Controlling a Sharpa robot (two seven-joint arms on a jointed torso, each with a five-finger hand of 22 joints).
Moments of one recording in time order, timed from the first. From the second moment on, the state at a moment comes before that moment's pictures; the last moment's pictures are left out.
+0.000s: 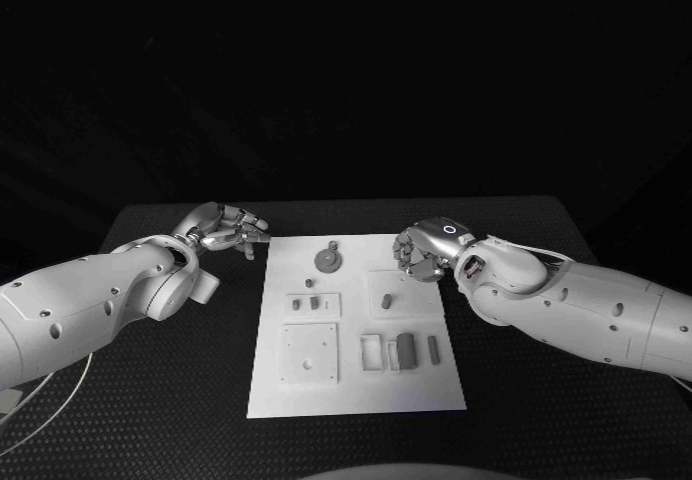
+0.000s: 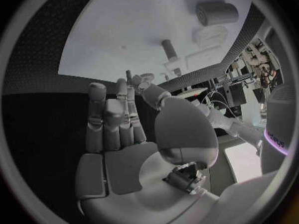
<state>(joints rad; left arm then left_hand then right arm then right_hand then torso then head) 1.21 -0.78 -0.10 1.22 -0.55 -0.29 0.21 1.13 -0.13 0.55 -0.26 0.08 0.87 0.17 0.28 0.47 1.15 0.12 0.07 0.36 1.06 0.01 0.81 0.60 0.03 1.18 -0.09 0.23 1.04 1.07 -0.79 0.01 1.40 -1.79 -0.39 -0.13 1.14 -0.07 0.68 -0.28 0.05 1.02 0.11 0.35 0.59 1.25 0.05 0.20 0.33 1.28 -0.06 1.33 0.82 0.21 1.20 -0.01 0.75 1.31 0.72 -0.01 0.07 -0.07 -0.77</state>
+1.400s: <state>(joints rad) 1.21 -0.72 -0.10 1.18 -0.55 -0.28 0.21 1.13 -0.13 0.55 -0.26 0.08 0.87 0.17 0.28 0.47 1.15 0.12 0.07 0.36 1.06 0.01 0.80 0.61 0.03 1.18 -0.09 0.23 1.04 1.01 -0.62 -0.06 1.56 -1.77 -0.37 -0.11 1.14 -0.07 0.68 -0.28 0.05 1.02 0.11 0.35 0.59 1.26 0.05 0.20 0.33 1.28 -0.06 1.33 0.82 0.21 1.19 -0.01 0.75 1.31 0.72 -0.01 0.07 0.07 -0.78</state>
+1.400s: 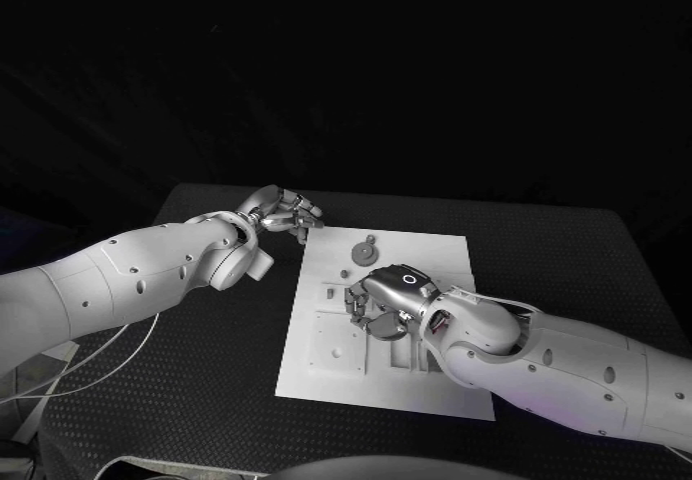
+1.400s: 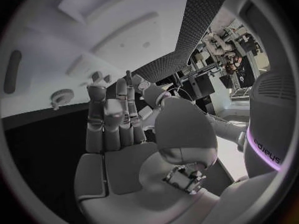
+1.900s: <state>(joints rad) 1.21 -0.72 -0.10 1.18 -0.55 -0.28 0.21 1.13 -0.13 0.55 -0.26 0.08 0.87 0.17 0.28 0.47 1.15 0.12 0.07 0.36 1.06 0.01 0.80 0.61 0.03 1.18 -0.09 0.23 1.04 1.00 -0.60 -0.09 1.53 -1.79 -0.37 -0.10 1.14 -0.07 0.68 -0.28 0.05 1.02 0.11 0.35 0.59 1.26 0.05 0.20 0.33 1.28 -0.06 1.33 0.82 0.21 1.20 -0.01 0.75 1.31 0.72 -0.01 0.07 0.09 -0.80</state>
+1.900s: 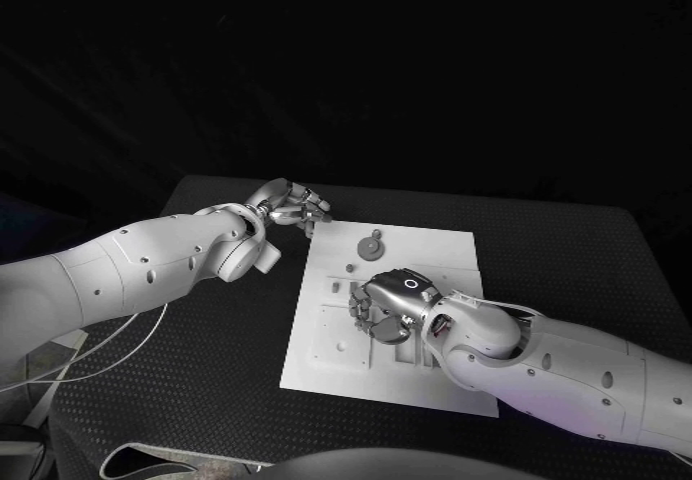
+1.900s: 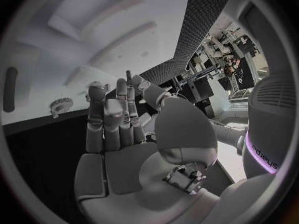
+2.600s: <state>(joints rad) 1.21 -0.72 -0.10 1.19 -0.55 -0.27 0.21 1.13 -0.13 0.54 -0.26 0.08 0.87 0.17 0.28 0.47 1.15 0.12 0.07 0.35 1.06 0.01 0.80 0.61 0.03 1.18 -0.09 0.23 1.05 0.98 -0.57 -0.10 1.46 -1.81 -0.36 -0.10 1.14 -0.07 0.68 -0.28 0.05 1.02 0.11 0.34 0.59 1.26 0.05 0.20 0.33 1.28 -0.06 1.33 0.82 0.21 1.20 -0.01 0.75 1.31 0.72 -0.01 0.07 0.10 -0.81</state>
